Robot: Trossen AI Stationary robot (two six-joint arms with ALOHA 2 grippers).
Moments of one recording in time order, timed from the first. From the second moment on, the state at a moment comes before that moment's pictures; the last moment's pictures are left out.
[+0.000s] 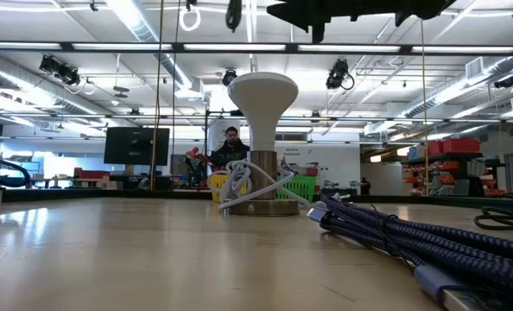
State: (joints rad) left arm 0.11 1.15 1.11 -0.04 -0.01 0.06; right arm -0.11 1.37 0.92 0.49 0.01 0.02
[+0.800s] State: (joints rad) left arm 0.17 1.29 1.10 0.16 0.15 0.01; right arm -0.11 1.41 0.92 0.59 0.01 -0.02
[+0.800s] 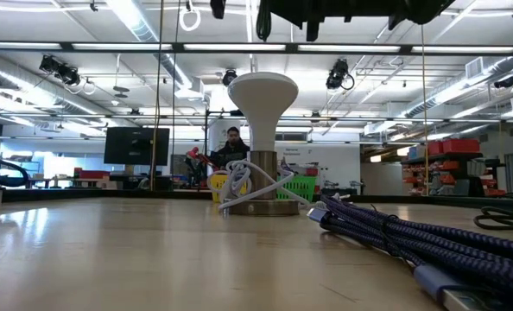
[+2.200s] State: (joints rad) left arm 0.15 1.18 1.11 -0.29 0.06 0.04; right arm -0.49 1.45 0.92 0.29 -0.04 0.20
